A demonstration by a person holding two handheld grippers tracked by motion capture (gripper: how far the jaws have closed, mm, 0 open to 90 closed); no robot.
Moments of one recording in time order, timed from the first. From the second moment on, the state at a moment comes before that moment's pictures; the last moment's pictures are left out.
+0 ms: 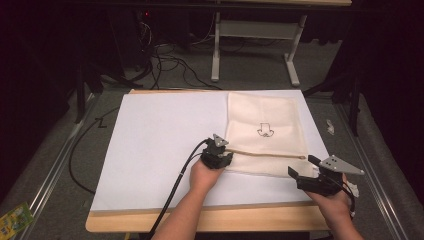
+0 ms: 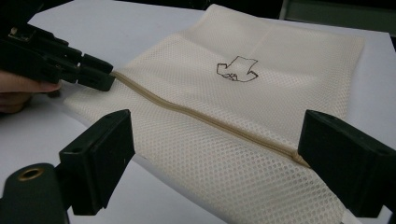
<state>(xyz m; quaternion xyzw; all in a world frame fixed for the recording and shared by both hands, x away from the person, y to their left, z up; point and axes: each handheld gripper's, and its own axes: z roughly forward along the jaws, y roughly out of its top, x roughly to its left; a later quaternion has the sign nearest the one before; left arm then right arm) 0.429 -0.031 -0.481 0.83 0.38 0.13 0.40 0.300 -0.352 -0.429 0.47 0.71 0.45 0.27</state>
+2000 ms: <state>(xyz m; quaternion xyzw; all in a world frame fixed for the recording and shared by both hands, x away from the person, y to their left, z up) 0.326 0.115 -0.464 0.81 0.36 0.18 0.42 0.350 -0.302 -0.442 0.49 0.76 0.38 0.22</state>
